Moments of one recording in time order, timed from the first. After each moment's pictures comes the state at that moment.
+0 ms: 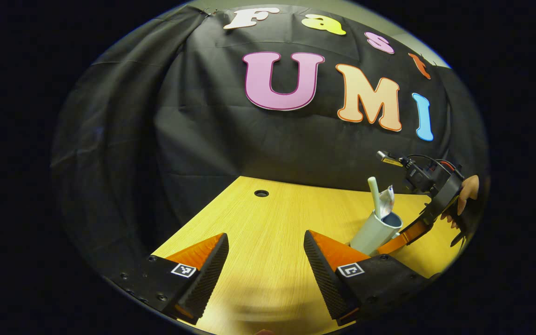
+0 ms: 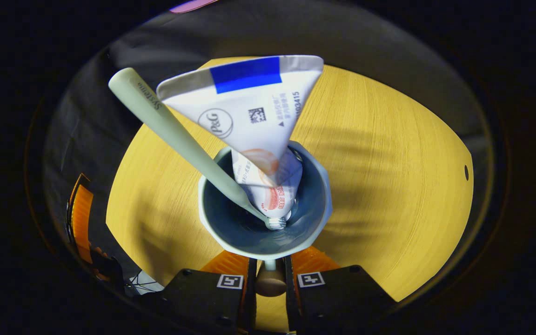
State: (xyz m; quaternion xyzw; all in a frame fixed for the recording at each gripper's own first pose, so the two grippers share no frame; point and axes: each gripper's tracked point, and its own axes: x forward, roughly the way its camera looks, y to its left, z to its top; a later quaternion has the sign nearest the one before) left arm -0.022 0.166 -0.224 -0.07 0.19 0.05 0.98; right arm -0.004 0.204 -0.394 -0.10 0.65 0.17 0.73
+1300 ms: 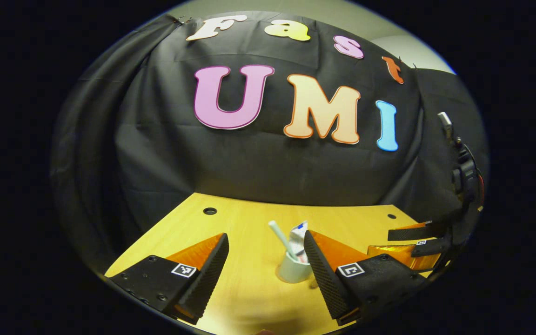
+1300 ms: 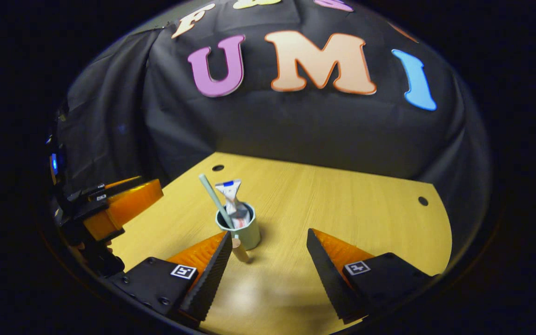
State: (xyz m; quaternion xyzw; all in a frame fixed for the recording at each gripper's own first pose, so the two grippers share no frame) left arm -0.001 0.015 -0.138 -0.07 0.14 -0.05 0.99; right arm -0.006 0.095 -0.202 -0.02 0.30 0.16 0.94
